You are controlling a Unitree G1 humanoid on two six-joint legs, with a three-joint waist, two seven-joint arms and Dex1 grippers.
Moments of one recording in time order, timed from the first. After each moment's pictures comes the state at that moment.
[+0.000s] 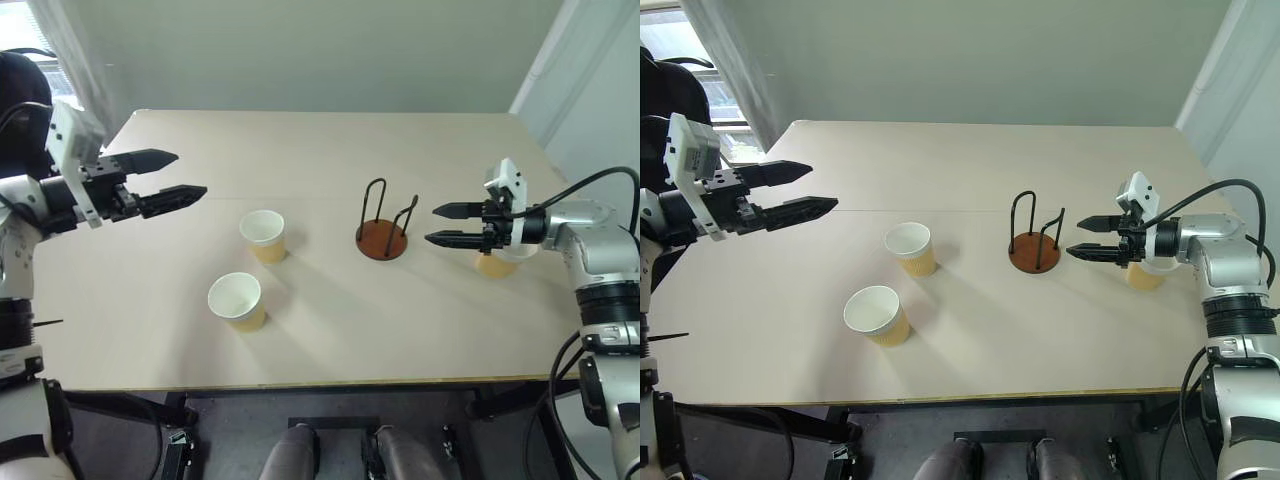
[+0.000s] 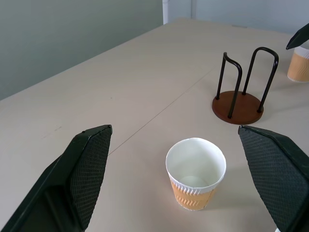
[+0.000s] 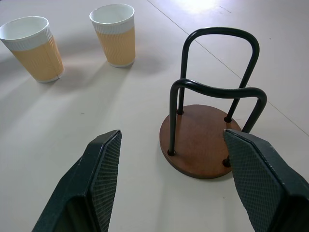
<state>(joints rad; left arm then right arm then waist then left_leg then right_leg) -0.69 1.01 0.27 0.28 -0.50 0.51 -1.18 -0.82 -0.72 0.02 0.42 0.27 0.39 1.34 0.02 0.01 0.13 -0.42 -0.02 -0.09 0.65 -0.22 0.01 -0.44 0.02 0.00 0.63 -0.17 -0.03</state>
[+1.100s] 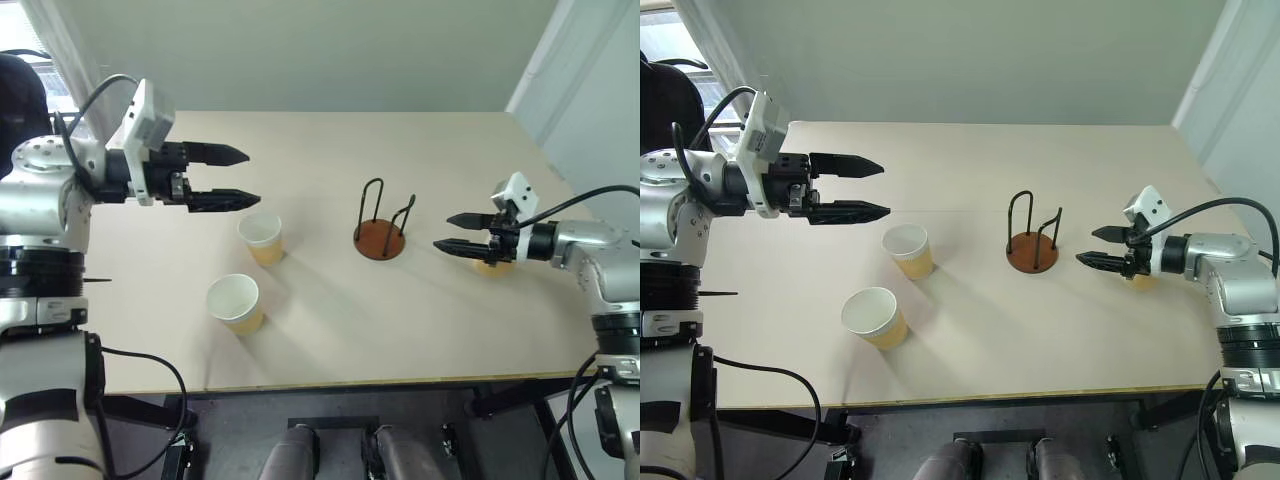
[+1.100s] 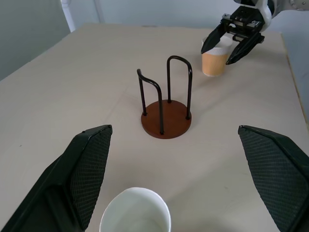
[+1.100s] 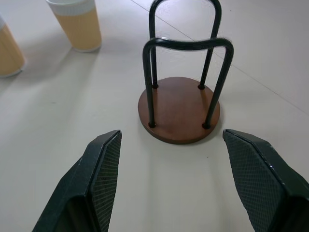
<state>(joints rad) -0.94 0.90 0.03 0.38 -0.43 0.46 -1.46 -0.65 -0.75 0.00 0.16 0.31 0.57 1.12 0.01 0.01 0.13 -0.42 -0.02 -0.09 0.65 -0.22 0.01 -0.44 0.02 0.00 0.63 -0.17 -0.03</state>
